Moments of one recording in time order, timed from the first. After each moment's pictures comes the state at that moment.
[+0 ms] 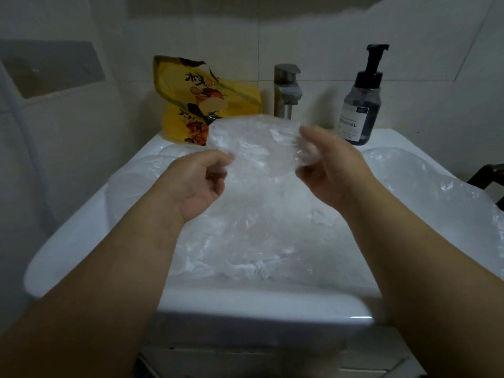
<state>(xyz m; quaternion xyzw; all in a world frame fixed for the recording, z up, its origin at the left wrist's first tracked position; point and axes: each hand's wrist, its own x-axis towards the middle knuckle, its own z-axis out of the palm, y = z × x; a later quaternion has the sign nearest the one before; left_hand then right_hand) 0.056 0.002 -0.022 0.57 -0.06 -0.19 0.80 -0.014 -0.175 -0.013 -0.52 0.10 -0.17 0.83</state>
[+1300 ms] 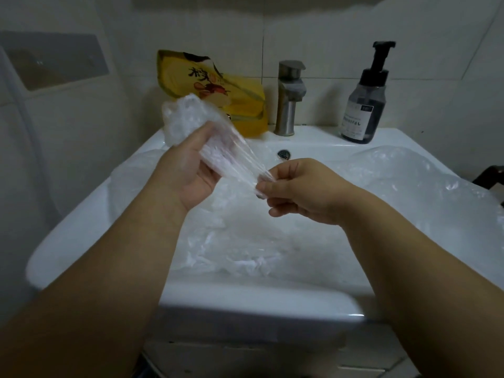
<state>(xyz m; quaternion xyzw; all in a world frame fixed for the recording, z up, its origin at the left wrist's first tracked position) 0.061 0.003 -0.016 0.43 -0.08 -0.17 0.88 -0.023 -0.154 -0.024 -0.78 0.02 0.02 0.63</state>
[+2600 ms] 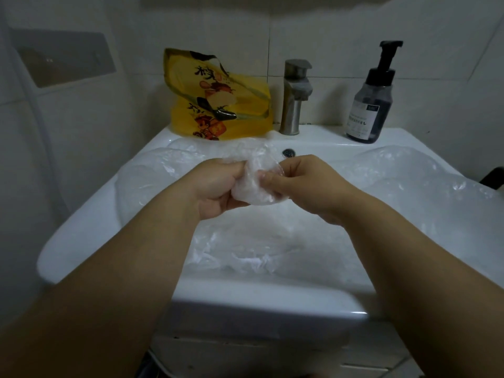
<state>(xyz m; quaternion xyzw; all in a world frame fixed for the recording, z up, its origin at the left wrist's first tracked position) 0.046 -0.006 -0.028 0.66 -0.12 -0.27 0.69 -0.029 -0.142 -0.018 -0.86 0.02 -0.07 0.51</state>
